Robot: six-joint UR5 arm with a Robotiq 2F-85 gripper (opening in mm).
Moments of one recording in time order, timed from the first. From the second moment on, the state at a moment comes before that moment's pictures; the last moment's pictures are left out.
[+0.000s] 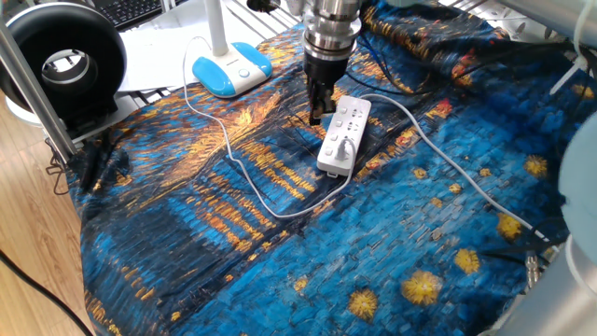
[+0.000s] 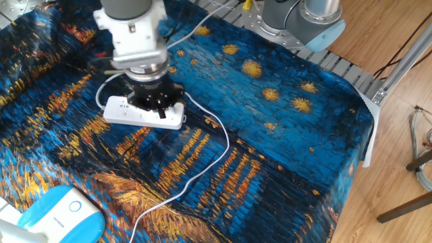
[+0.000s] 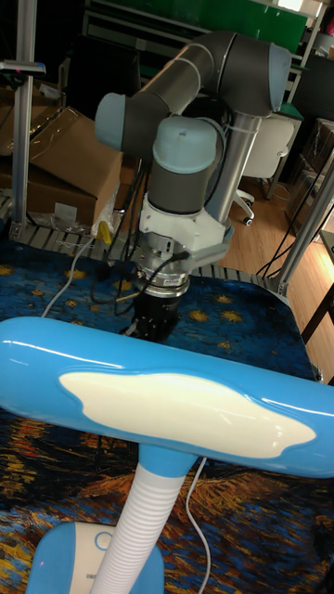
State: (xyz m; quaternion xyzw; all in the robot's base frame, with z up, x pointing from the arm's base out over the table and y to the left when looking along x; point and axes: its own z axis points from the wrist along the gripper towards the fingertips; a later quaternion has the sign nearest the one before) arm 0.537 0.001 0.095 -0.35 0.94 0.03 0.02
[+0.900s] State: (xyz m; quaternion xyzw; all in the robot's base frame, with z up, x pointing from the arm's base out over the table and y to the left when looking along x) arm 0.554 0.004 0.061 0.01 1.00 0.01 0.06
